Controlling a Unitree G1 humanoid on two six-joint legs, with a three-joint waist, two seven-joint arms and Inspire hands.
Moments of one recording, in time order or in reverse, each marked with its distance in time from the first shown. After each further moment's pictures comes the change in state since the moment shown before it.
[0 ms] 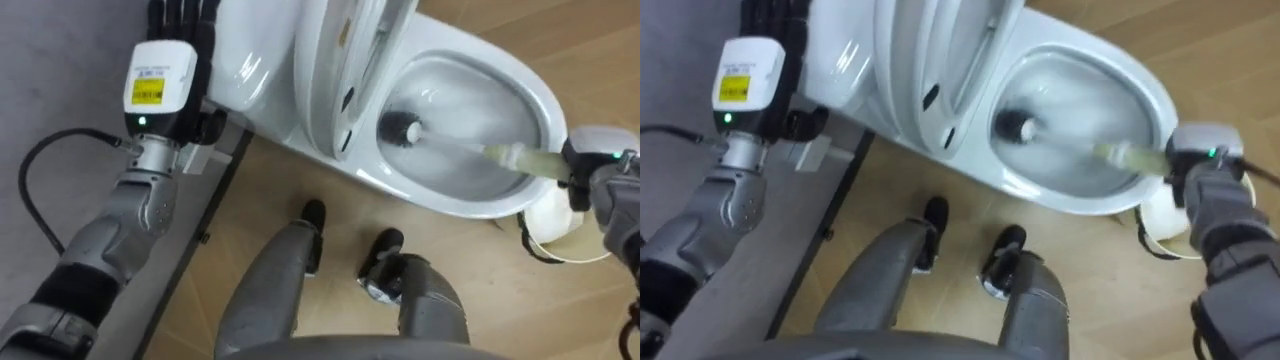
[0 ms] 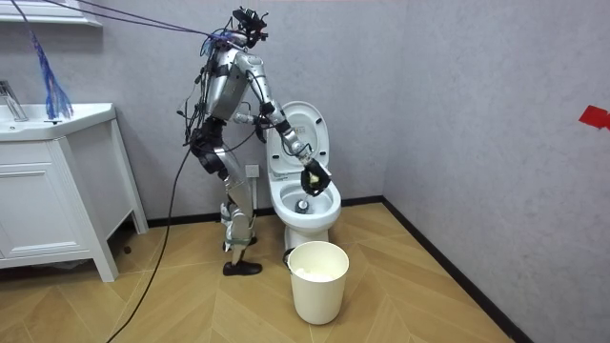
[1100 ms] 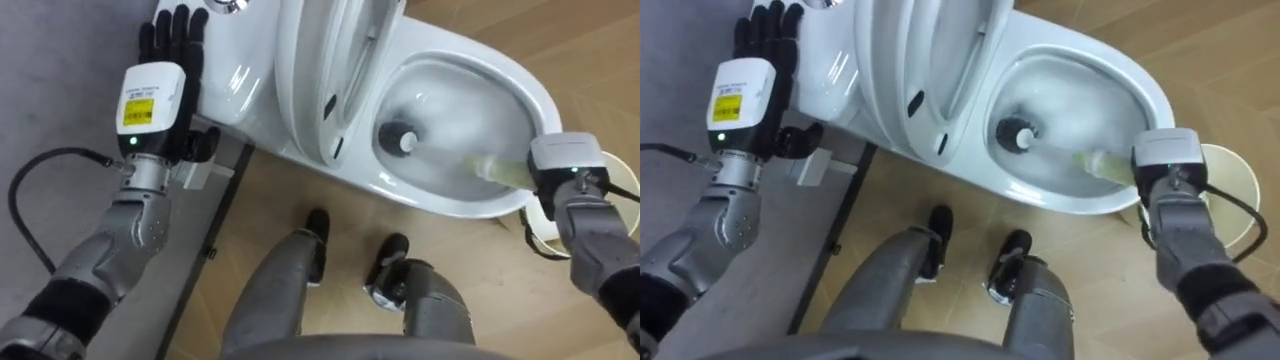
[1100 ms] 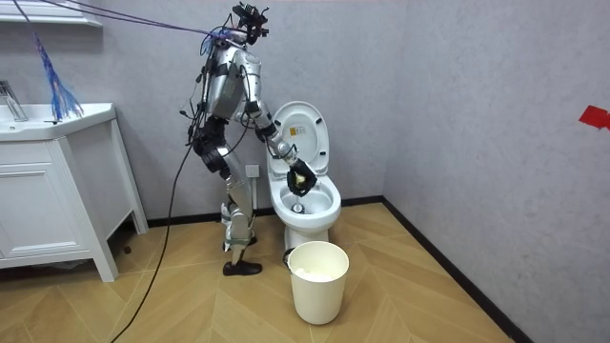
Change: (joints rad) left arm 0.063 0.025 -0.057 0.047 -0.117 0.015 0.056; right arm 0.218 -0.001 0.057 -0.305 -0.085 0.158 0.042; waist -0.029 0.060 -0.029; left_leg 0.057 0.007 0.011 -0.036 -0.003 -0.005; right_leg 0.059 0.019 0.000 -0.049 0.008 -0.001
